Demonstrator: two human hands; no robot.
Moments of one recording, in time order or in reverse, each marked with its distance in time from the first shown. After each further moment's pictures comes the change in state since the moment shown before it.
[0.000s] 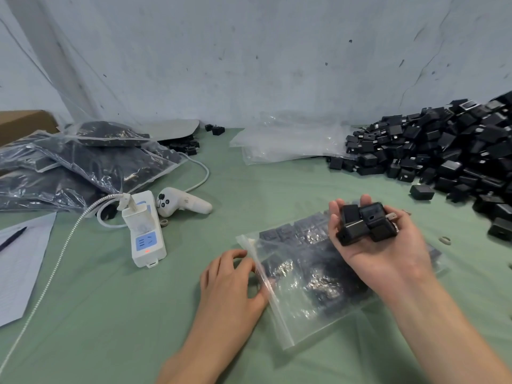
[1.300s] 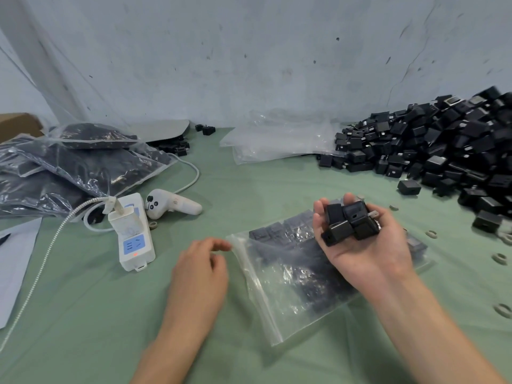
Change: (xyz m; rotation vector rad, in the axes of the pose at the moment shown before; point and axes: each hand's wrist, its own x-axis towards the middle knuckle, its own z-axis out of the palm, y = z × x) left_hand 0.020 0.000 -0.021 -0.221 0.172 -0.210; right_hand -0.002 0.005 -0.001 -0.004 -0.004 0.014
